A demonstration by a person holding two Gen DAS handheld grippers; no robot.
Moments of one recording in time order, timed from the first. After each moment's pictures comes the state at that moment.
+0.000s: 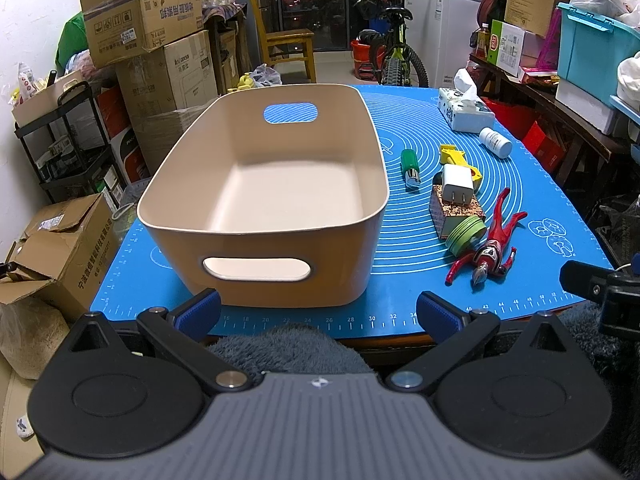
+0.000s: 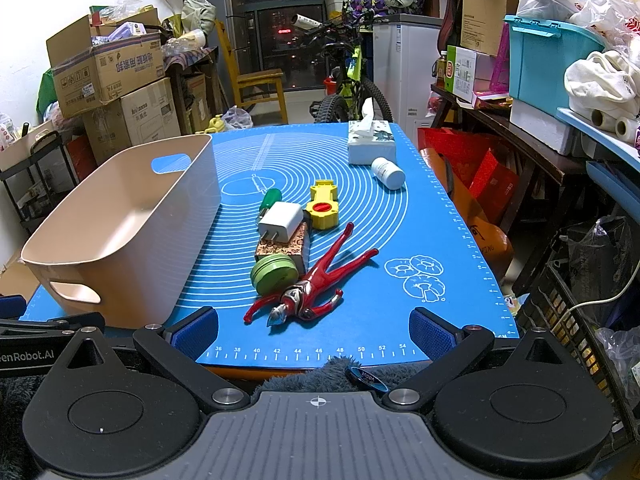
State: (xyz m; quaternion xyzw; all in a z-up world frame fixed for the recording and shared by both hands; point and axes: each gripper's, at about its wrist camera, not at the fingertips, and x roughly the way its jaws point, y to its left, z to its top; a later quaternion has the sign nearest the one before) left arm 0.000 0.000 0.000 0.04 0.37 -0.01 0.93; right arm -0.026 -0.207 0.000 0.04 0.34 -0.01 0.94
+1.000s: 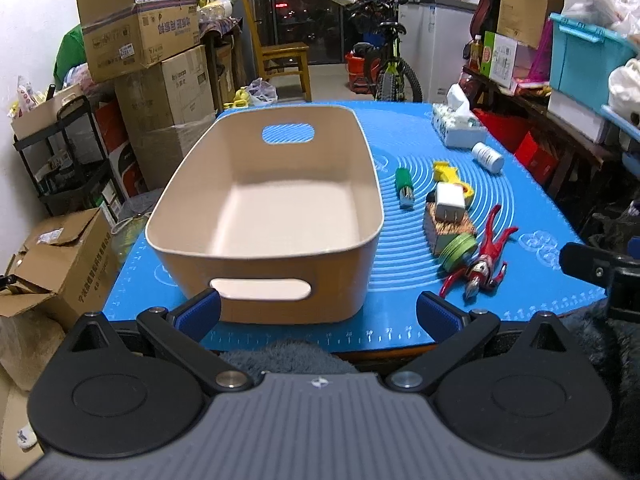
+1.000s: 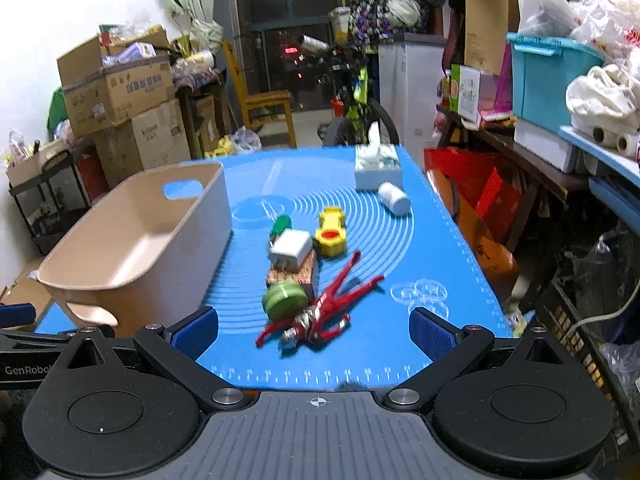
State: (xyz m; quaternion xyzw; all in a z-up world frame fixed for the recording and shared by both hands) left arm -0.005 0.000 0.016 0.03 0.34 -0.02 0.94; right arm -0.031 -0.210 0.020 0.04 0.30 0.01 0.95
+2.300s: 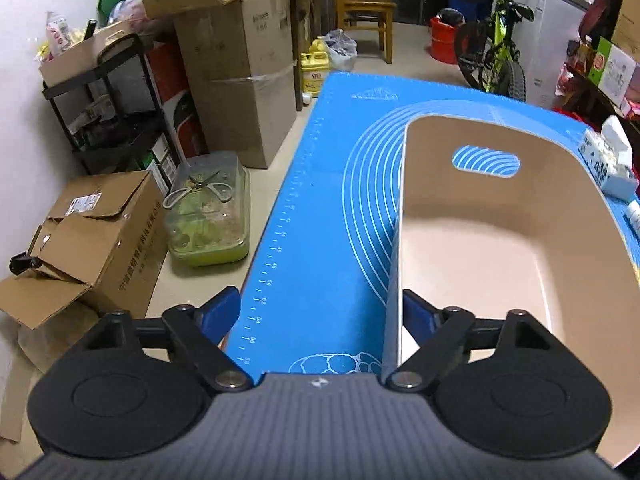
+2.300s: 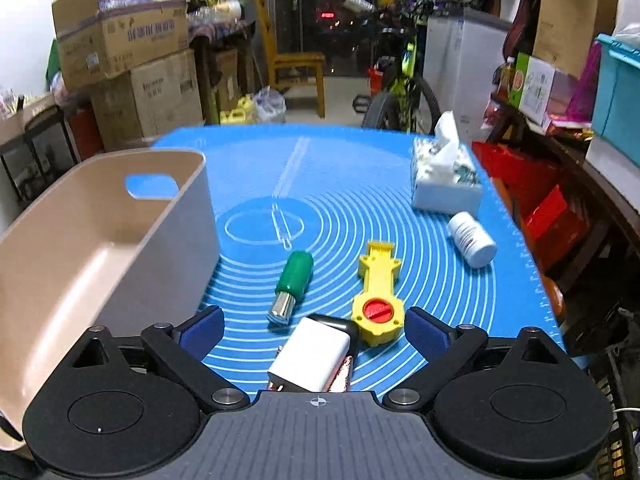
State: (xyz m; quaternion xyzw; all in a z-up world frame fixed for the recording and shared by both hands) left arm 0.155 0.152 0.008 0.01 0.42 0.06 0.91; right arm 0.183 -0.178 -0.027 -0.01 0.37 0.05 0.93
